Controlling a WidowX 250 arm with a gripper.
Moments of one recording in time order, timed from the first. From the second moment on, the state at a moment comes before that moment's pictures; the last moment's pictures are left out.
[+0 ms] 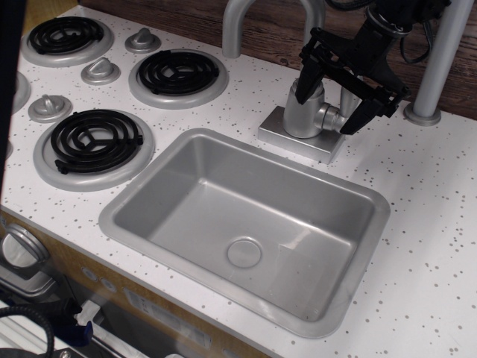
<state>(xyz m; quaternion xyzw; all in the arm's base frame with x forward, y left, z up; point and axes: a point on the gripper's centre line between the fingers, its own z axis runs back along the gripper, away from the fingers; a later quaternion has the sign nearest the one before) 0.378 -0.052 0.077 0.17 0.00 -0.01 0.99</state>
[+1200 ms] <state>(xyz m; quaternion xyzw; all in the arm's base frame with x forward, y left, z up) 0.417 -0.060 0.095 0.19 -0.09 -0.04 0.98</state>
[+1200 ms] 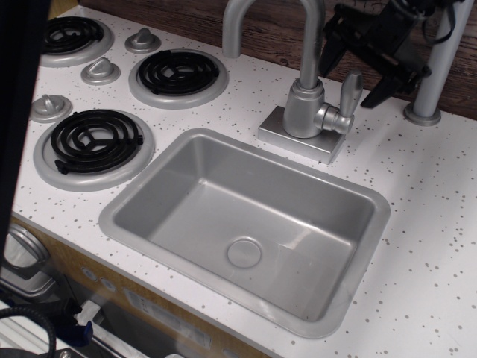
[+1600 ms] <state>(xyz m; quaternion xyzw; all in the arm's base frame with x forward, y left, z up) 0.425 -0.062 0.093 0.19 -0.09 -0.05 0.98</state>
